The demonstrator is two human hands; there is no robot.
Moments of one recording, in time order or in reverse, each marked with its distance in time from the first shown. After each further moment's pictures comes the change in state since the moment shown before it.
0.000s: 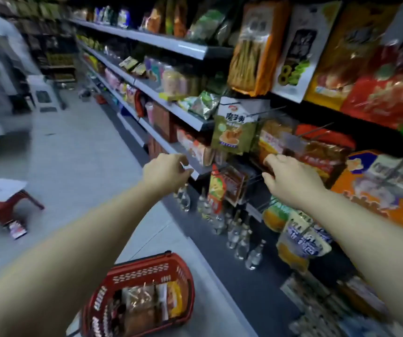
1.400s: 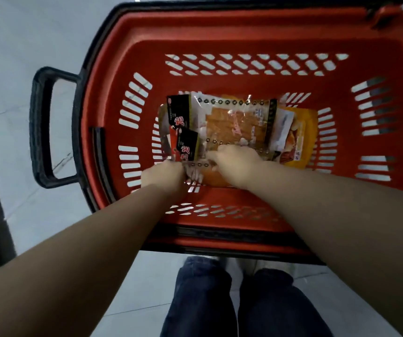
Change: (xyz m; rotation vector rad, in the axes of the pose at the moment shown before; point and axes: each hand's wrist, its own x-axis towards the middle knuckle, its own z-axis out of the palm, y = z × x) left_hand -0.253 -0.511 0.668 0.248 -0.957 -0.597; right_hand -0.092 -0.446 0.849 0.269 -1.063 -0.716
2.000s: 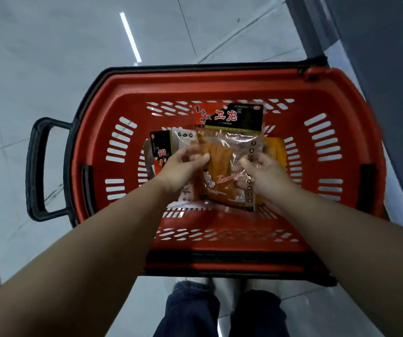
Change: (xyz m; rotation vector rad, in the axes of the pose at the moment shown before) left_hand 0.025 0.039 -0.052 -1.608 -0.215 0.024; right_hand -0.060 0.055 -0.018 1.546 0.394 0.497
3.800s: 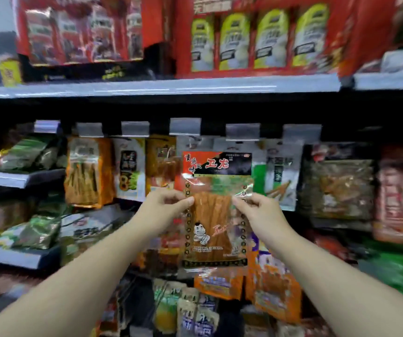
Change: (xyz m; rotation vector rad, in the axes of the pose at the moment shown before) left_hand -0.838 0.449 0.455 0.618 -0.853 1.261; right_hand -0.925 -0.336 -0.346 0.190 1.309 -0.876
